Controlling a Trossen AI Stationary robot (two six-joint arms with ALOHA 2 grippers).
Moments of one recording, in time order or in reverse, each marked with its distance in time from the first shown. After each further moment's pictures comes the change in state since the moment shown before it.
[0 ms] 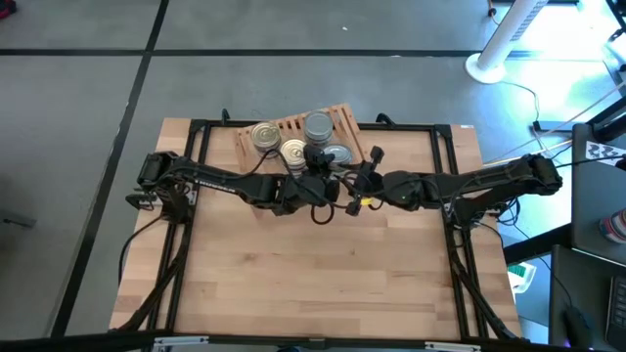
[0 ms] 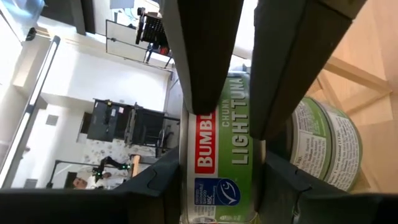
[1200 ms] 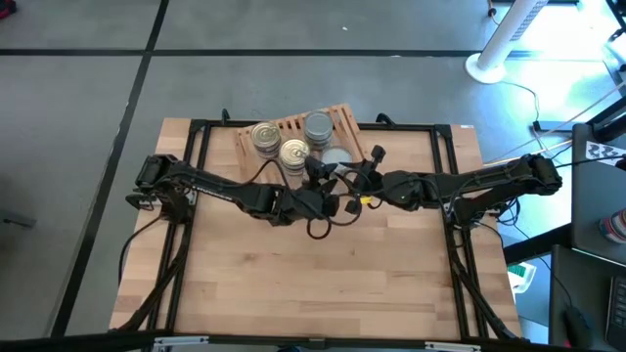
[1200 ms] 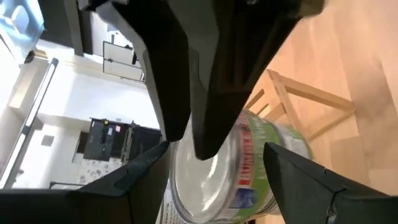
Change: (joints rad) left arm -0.065 0.000 0.000 0.008 0.009 0.009; right arm 0.000 0.000 -0.001 -0.003 0.034 0.000
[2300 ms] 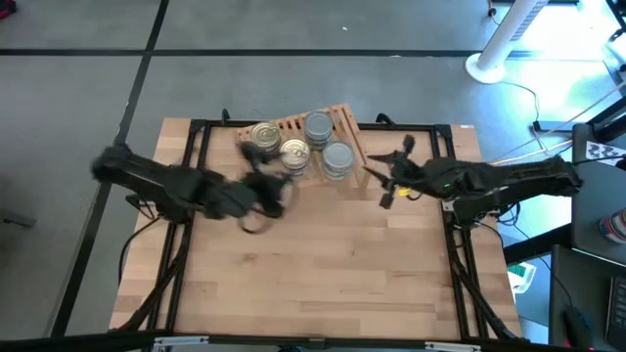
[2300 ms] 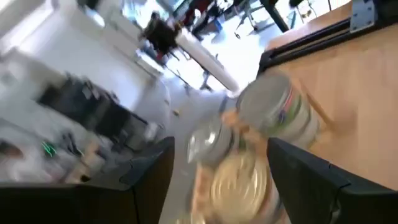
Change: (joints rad) left arm -0.164 -0.400 0.000 -0.455 -0.089 -0.477; right arm 0.002 -0.290 -0.001 -0.256 -0.087 0.000
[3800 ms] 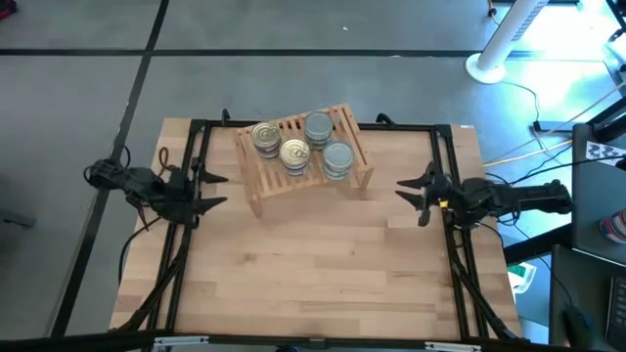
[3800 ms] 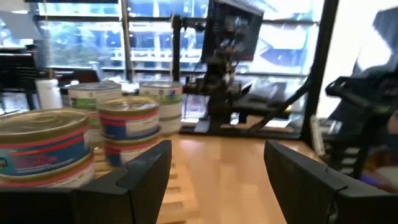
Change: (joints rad) left arm -0.054 -1.371 -1.112 0.327 0.567 -0.369; right arm -0.001 -0.818 -0.738 0.084 -0.205 0.221
